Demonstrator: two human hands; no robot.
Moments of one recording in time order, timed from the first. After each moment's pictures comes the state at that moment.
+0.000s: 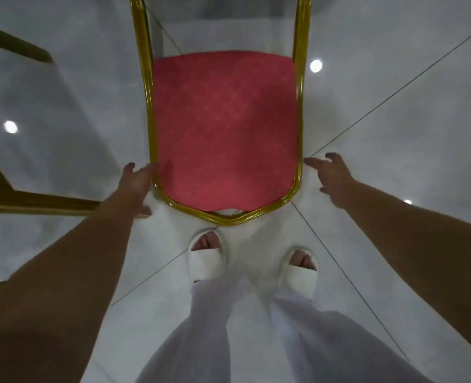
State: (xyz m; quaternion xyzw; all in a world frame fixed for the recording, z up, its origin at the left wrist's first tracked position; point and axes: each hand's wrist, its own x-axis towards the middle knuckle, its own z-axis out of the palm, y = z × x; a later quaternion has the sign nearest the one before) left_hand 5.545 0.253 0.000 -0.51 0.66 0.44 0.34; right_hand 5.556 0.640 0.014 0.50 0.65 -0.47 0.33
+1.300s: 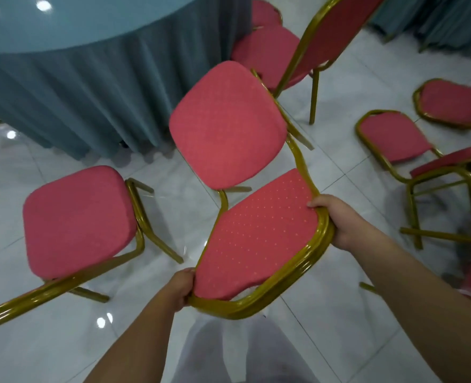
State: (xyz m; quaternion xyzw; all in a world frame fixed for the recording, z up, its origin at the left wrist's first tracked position) left_hand 5.692 0.351 0.550 -0.44 0.61 0.50 0.43; right_hand 5.586 0.687 0.691 0.37 0.58 -0.67 0.29
